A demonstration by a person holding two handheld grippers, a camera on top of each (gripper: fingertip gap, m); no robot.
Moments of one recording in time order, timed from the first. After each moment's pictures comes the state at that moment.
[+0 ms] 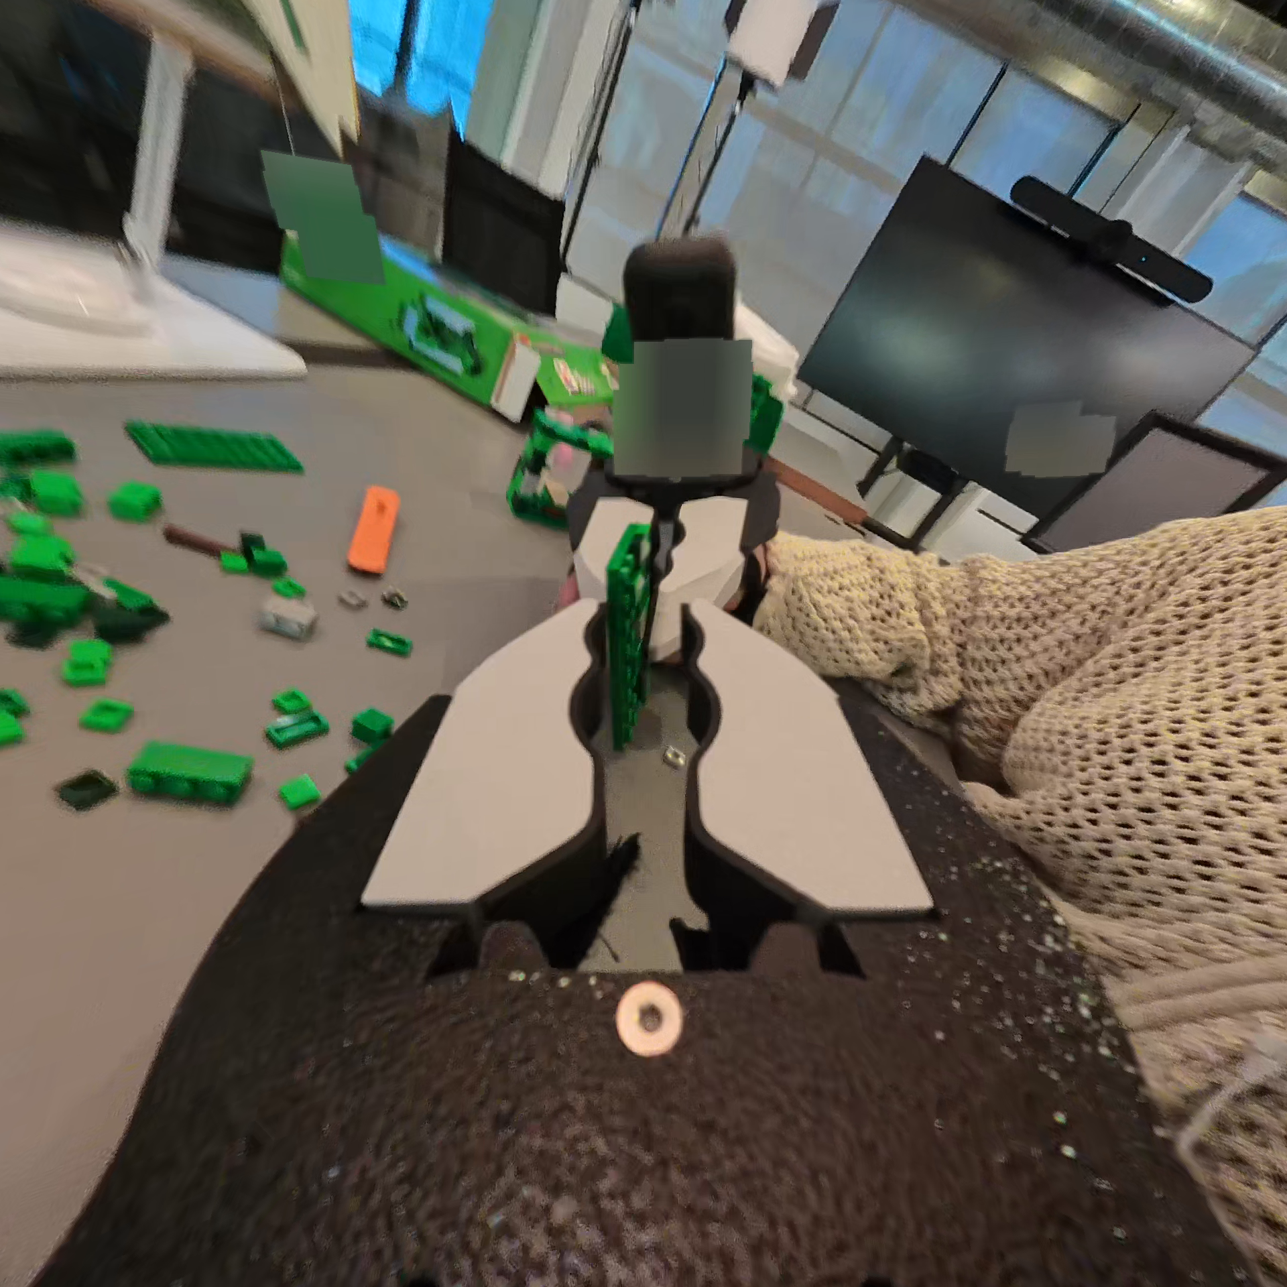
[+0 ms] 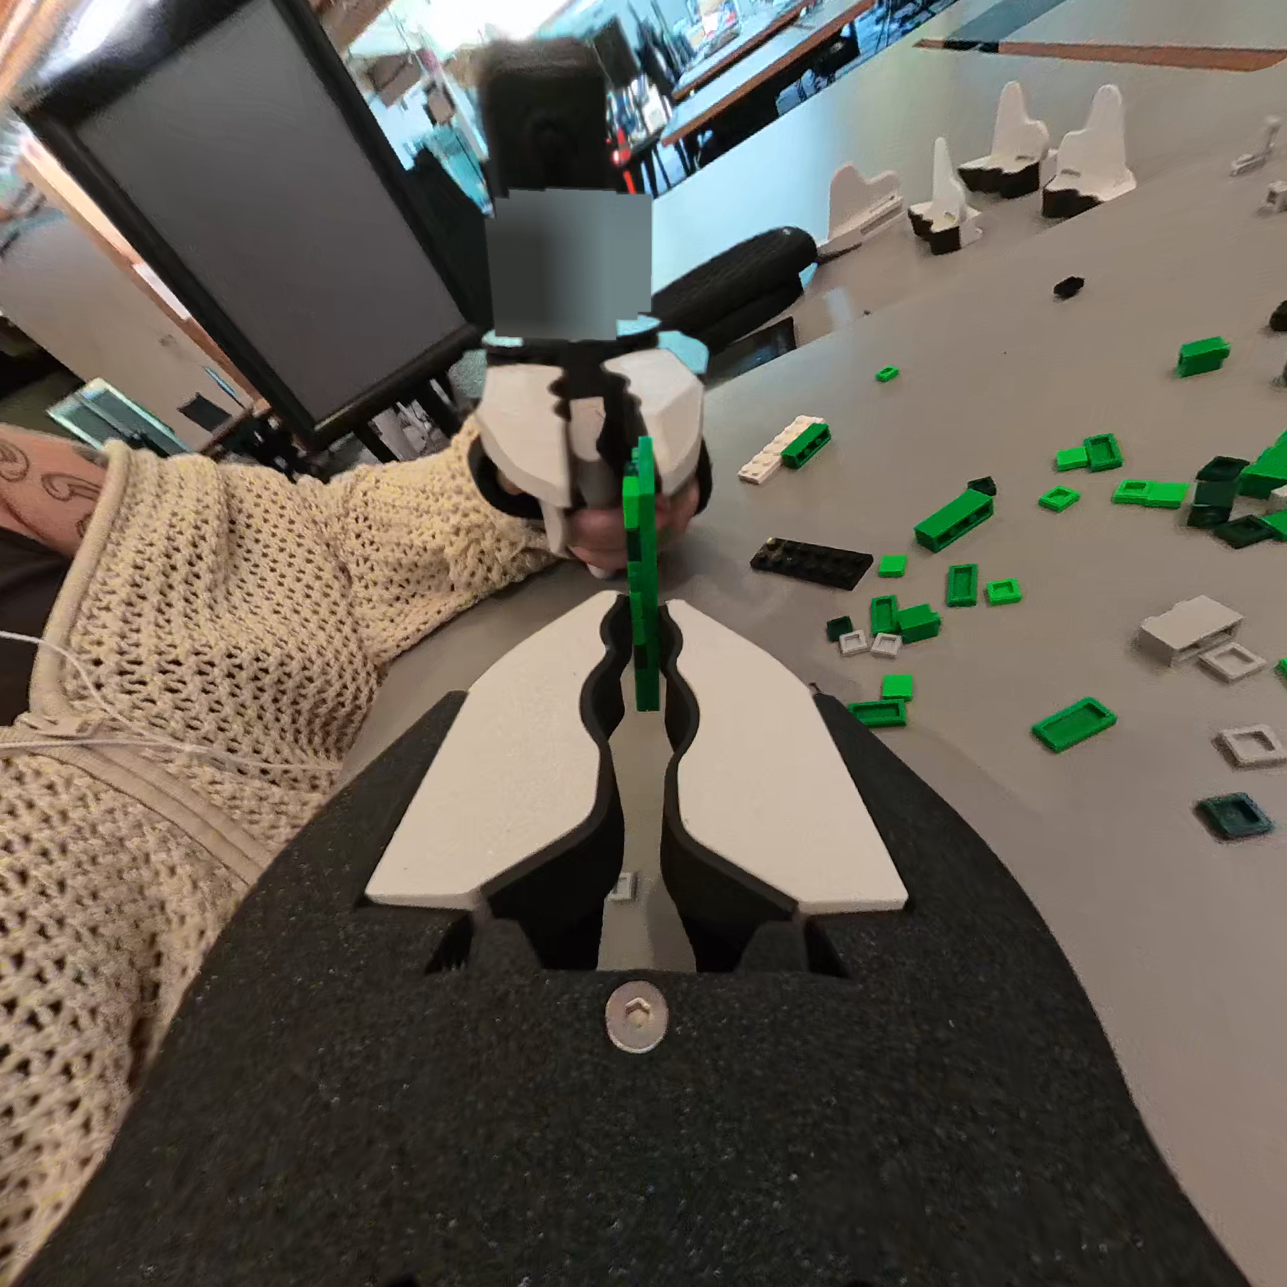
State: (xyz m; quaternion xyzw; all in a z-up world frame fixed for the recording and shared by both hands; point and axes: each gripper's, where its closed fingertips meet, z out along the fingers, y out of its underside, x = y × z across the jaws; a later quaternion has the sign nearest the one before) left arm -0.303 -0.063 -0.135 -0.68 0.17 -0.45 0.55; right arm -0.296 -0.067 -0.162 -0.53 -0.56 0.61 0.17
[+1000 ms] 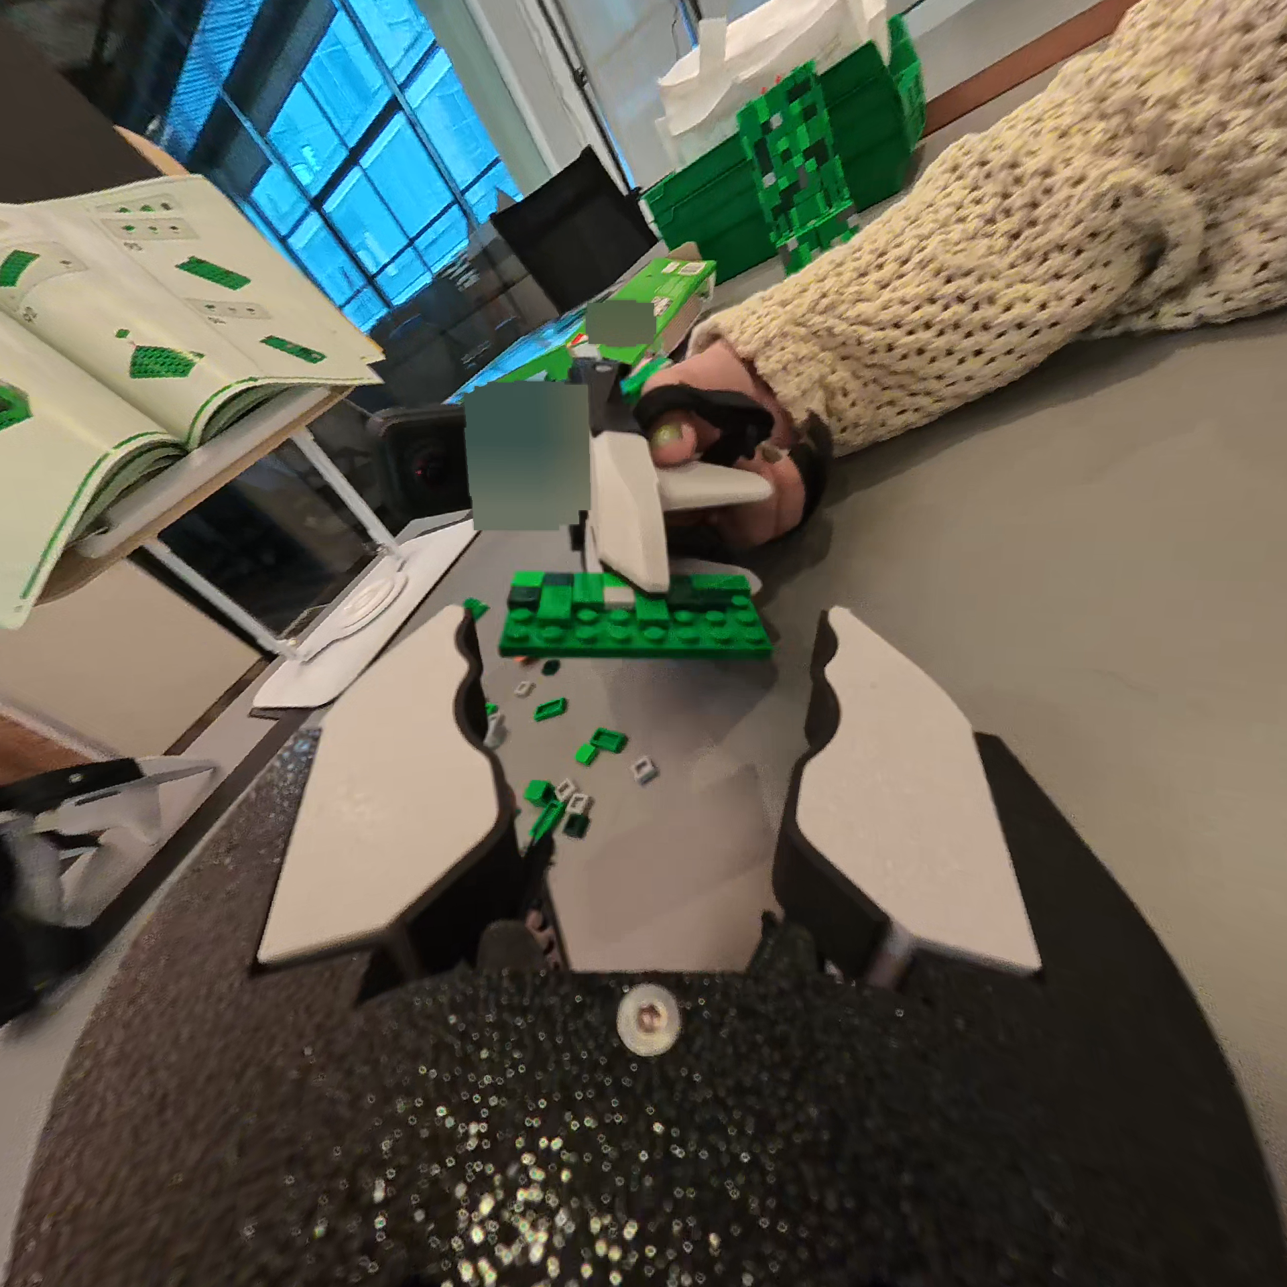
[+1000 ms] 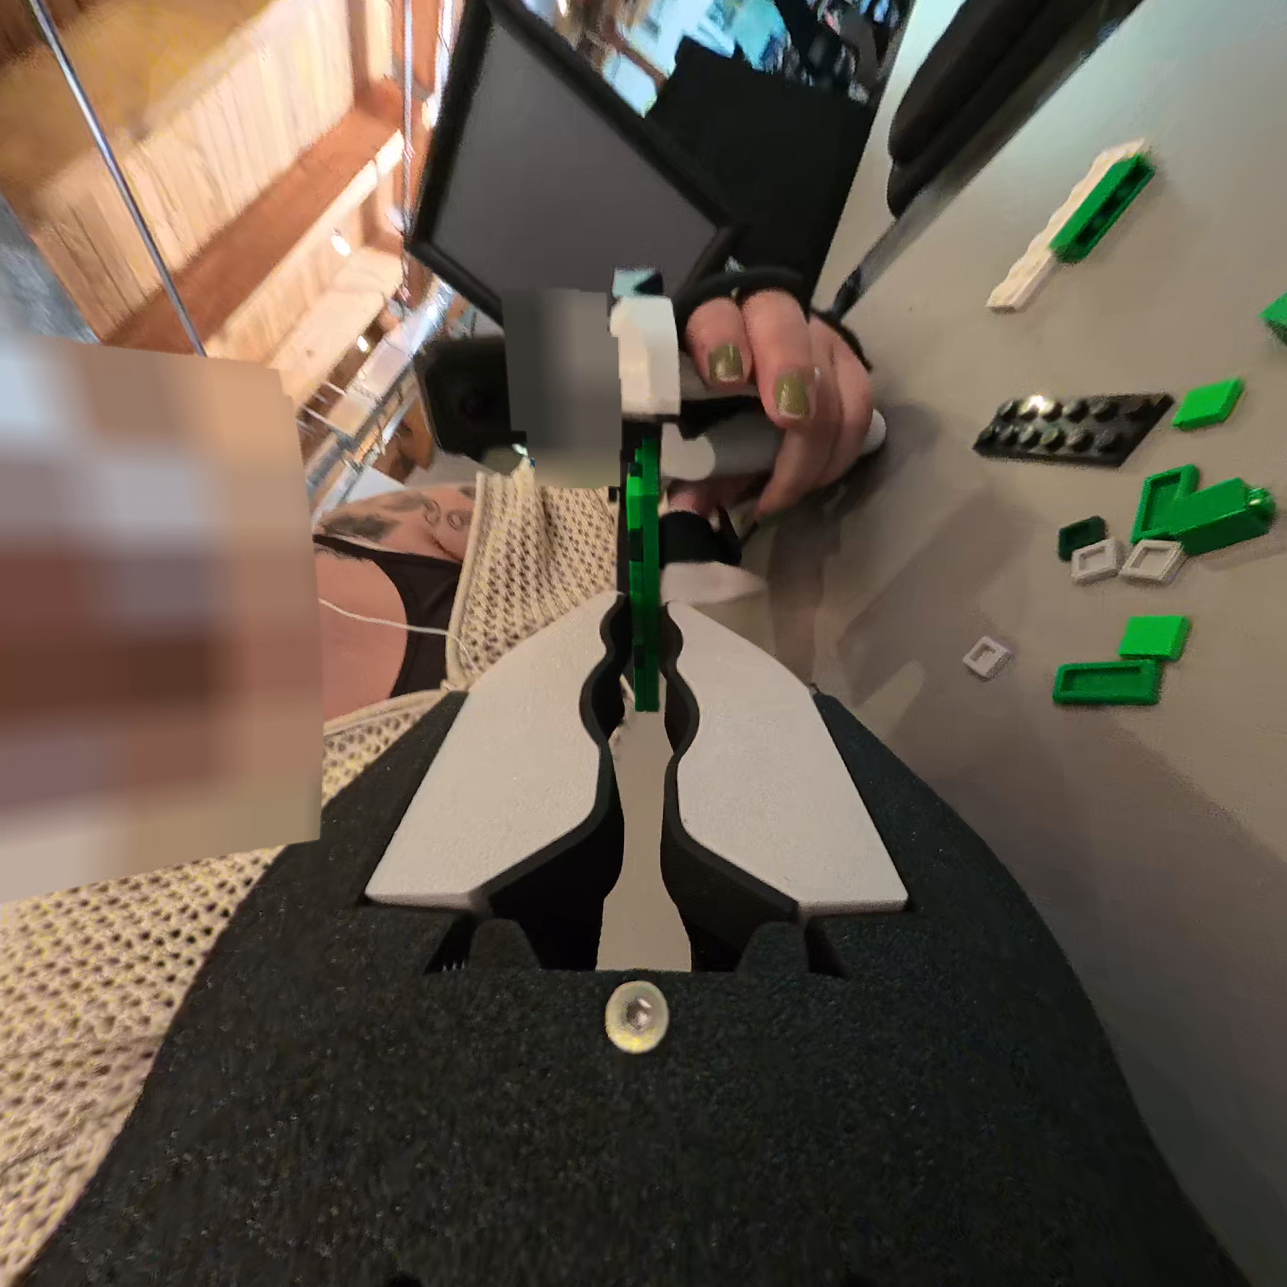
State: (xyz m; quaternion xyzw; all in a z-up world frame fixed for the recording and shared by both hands) left arm -0.277 -0.072 -0.154 -0.61 0.43 -0.07 0.66; right arm -0.283 -0.088 -0.155 -0.50 -0.49 0.70 -0.16
